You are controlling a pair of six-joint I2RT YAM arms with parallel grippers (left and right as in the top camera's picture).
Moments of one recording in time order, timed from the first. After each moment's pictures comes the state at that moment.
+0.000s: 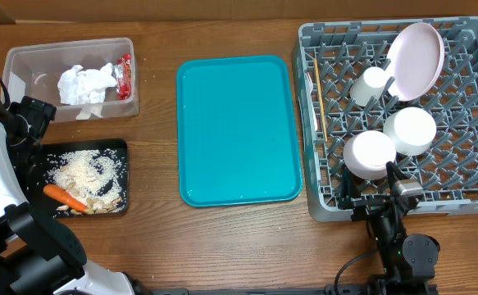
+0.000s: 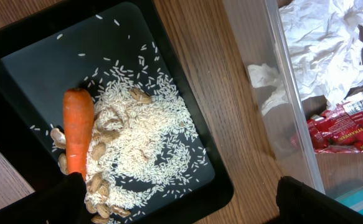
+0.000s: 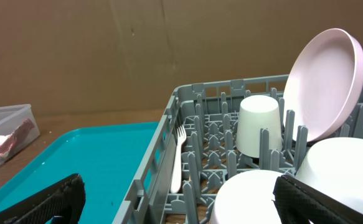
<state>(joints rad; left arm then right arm) 0.56 1.78 1.63 -1.15 0.06 -0.71 0.01 0.01 0.02 -0.02 -0.16 0.15</state>
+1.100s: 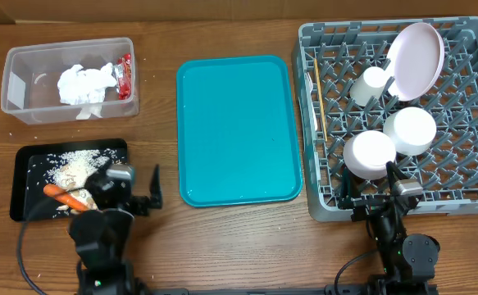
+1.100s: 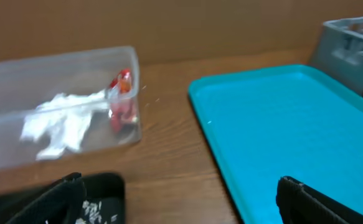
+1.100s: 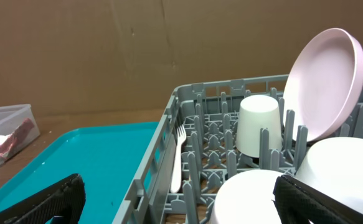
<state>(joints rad) 0.21 0.48 0.10 0.16 0.32 0.12 0.01 0.01 0.02 -0.02 -0.16 0.15</state>
